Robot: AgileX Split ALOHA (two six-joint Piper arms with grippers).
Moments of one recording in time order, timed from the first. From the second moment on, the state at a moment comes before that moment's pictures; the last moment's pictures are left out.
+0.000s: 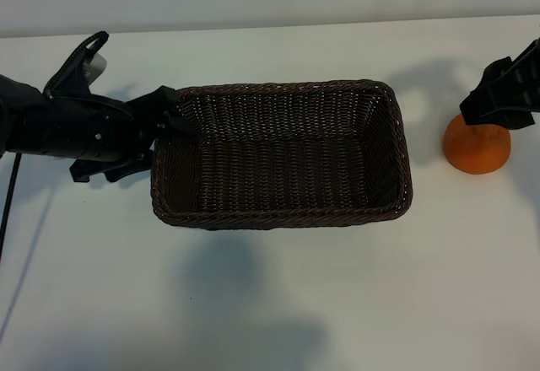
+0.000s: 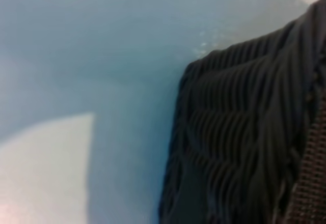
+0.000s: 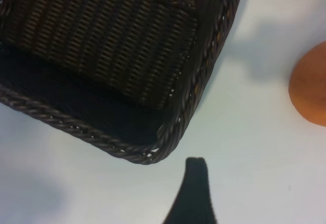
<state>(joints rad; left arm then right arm) -0.15 1.68 -0.82 -1.03 0.37 0.33 0.09 1.29 -1.11 0.27 0.97 -0.23</state>
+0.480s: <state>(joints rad) -0.15 1.60 -0.82 -0.96 0.39 0.30 0.09 1.29 -1.11 0.27 0.97 -0.23</state>
